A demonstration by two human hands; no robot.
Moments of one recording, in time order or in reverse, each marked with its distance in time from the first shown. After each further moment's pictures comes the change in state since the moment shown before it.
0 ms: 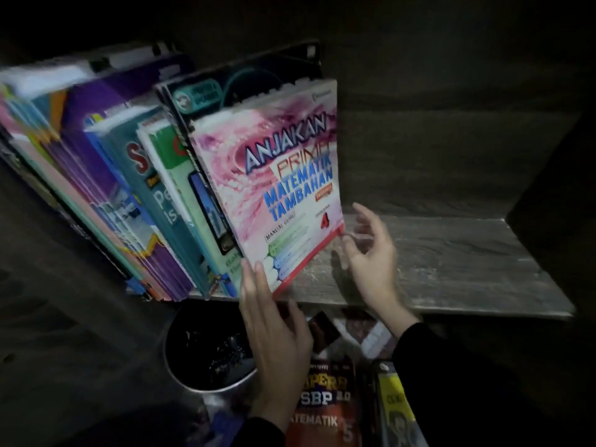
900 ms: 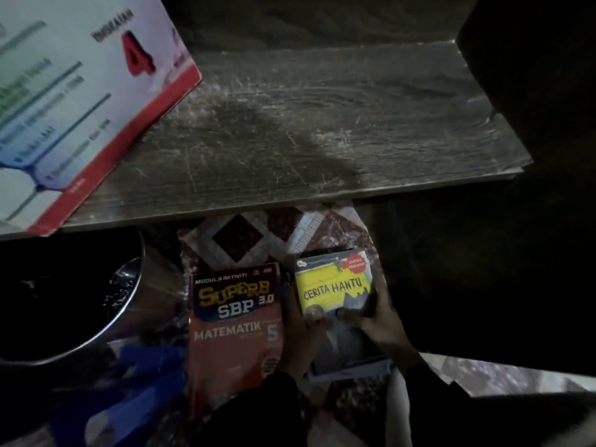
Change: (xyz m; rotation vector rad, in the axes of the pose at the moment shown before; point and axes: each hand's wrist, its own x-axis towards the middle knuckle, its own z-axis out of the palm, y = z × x) left_hand -0.254 -0.032 0.153 -0.529 -0.999 -1.039; right_hand -0.205 0.244 -0.184 -0.373 -0.276 1.000
